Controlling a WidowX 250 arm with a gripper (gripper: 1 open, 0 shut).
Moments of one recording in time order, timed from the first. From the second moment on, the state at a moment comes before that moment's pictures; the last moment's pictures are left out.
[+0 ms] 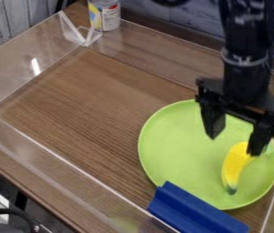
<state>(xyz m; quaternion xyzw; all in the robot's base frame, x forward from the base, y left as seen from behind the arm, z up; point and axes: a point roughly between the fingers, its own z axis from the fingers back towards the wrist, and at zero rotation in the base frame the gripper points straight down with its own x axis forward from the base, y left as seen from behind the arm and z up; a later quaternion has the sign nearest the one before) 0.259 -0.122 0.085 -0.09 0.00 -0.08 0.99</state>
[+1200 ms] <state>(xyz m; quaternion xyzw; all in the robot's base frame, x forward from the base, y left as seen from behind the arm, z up) 0.258 -0.104 0.092 -0.08 -0.01 -0.08 0.99</state>
